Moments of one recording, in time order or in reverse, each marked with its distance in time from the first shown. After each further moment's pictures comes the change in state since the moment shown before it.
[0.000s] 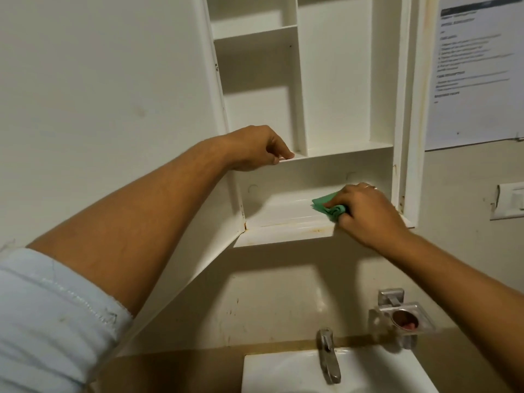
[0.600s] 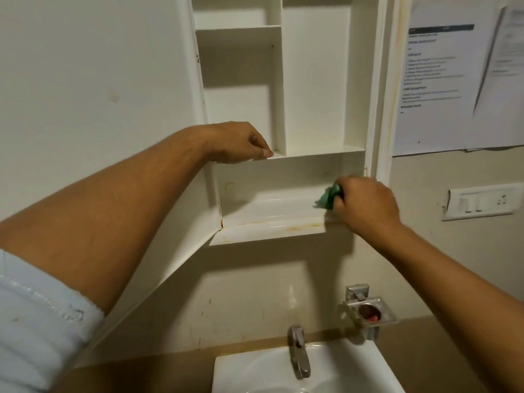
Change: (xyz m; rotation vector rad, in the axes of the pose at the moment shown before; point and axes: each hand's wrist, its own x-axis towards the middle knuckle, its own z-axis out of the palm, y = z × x) left_hand -0.005 0.005 -0.005 -0.053 -0.040 -0.016; right_hand 0.000 0.009 -0.030 -0.146 0.121 0.168
